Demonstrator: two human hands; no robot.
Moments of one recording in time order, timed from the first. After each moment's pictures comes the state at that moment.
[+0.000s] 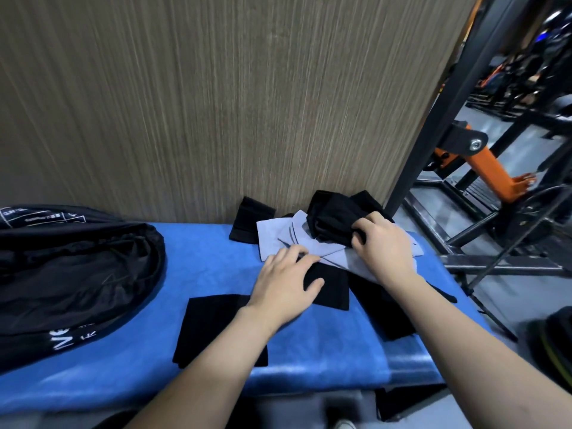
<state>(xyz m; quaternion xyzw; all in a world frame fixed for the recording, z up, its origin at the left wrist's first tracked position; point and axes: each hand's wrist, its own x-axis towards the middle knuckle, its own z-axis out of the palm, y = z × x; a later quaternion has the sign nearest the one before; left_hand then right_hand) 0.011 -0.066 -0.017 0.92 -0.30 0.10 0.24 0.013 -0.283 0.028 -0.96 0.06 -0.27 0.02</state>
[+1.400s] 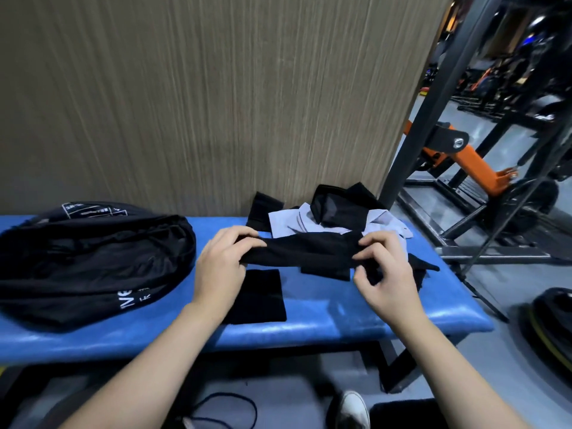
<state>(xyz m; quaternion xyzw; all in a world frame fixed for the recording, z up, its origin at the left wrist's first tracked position) -0.046 0.062 0.025 0.87 -0.24 0.31 0.31 -0.137 -0.206 0.044 -0.86 -0.10 -0.38 0.32</state>
